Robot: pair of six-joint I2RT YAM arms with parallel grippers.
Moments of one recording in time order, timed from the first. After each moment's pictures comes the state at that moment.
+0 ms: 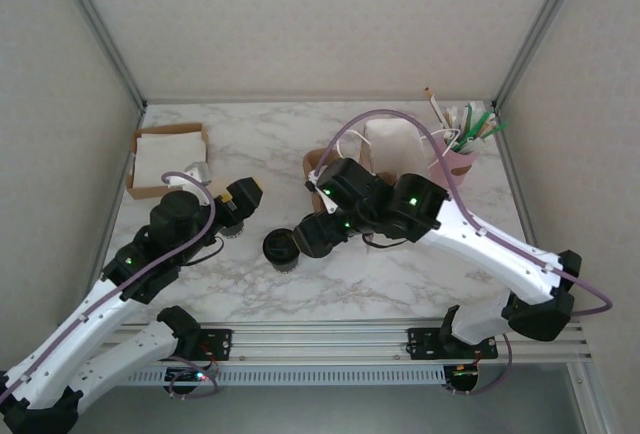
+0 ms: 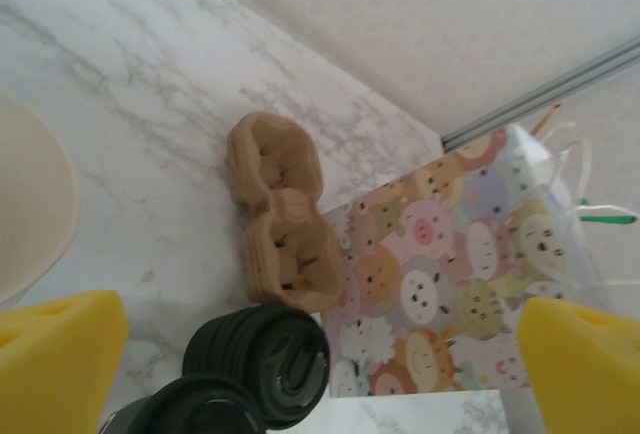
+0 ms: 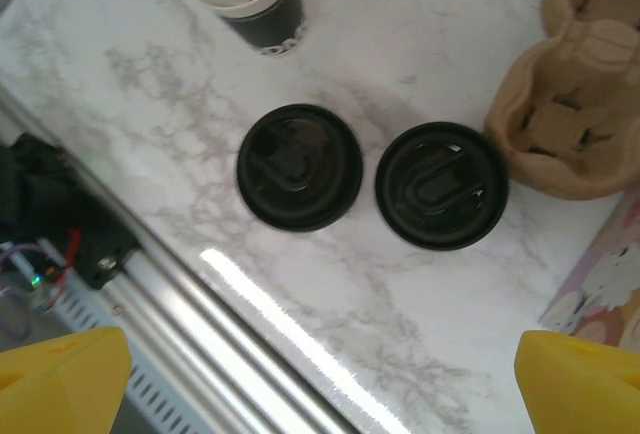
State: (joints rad) left arm -0.60 0.70 0.81 -0.47 -0.17 -0.90; right arm 1.12 1.42 1.62 -1.15 0.08 0.40
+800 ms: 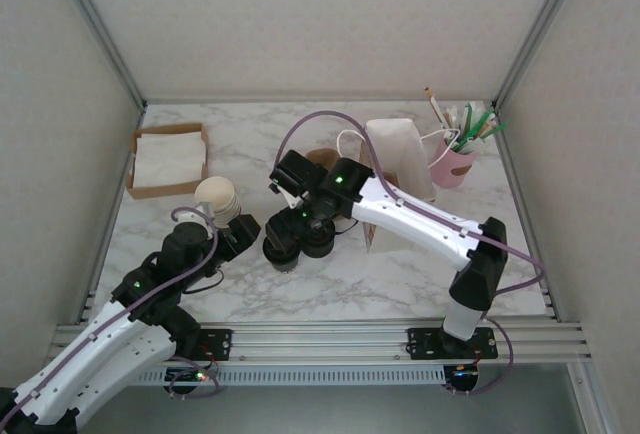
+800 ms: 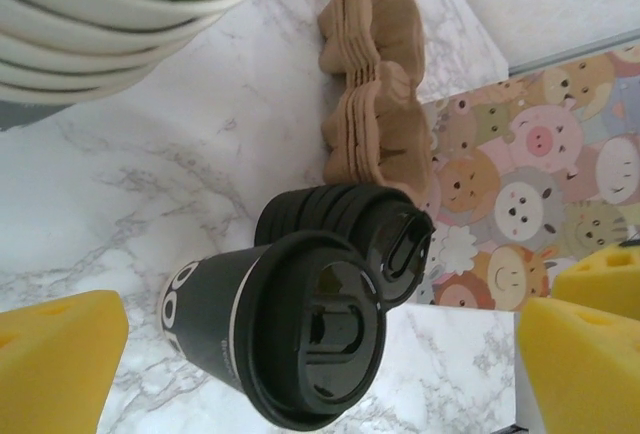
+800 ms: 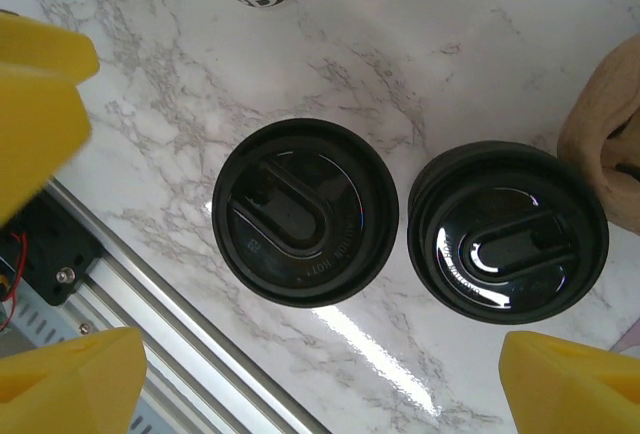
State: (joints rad) left arm -0.60 0.52 0.54 -0.56 -0.06 -1.10; right arm 1.08 1.77 1.81 -1.19 -0.03 0.35
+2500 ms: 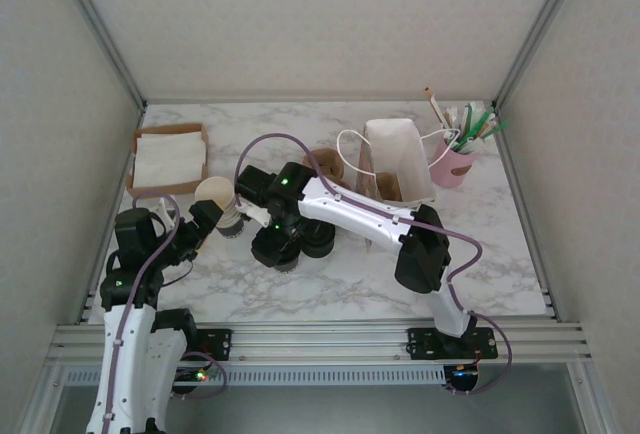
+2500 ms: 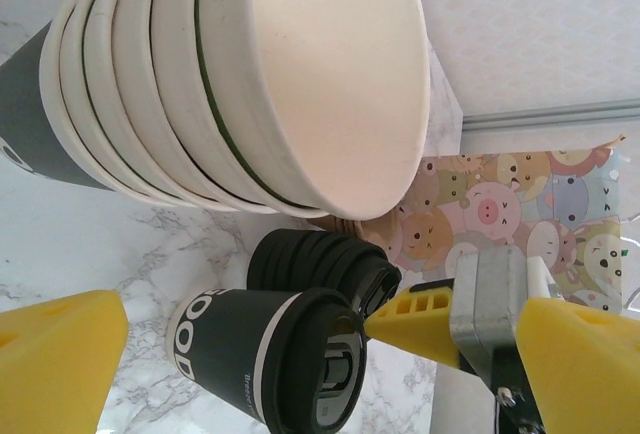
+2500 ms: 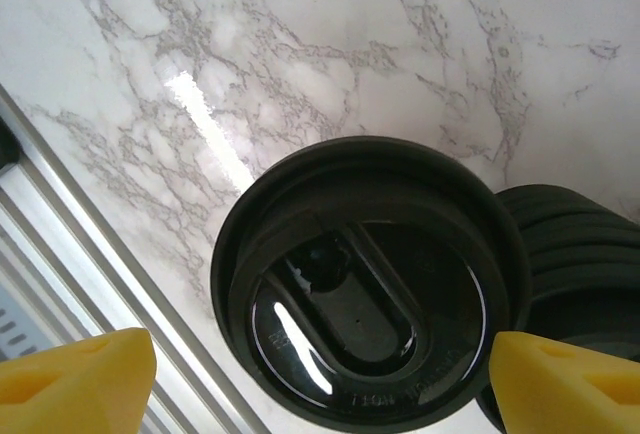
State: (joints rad) left arm 0.17 0.54 0.58 -0.64 0.63 -0.87; right arm 1.12 2.09 2.03 -1.33 -0.08 0.05
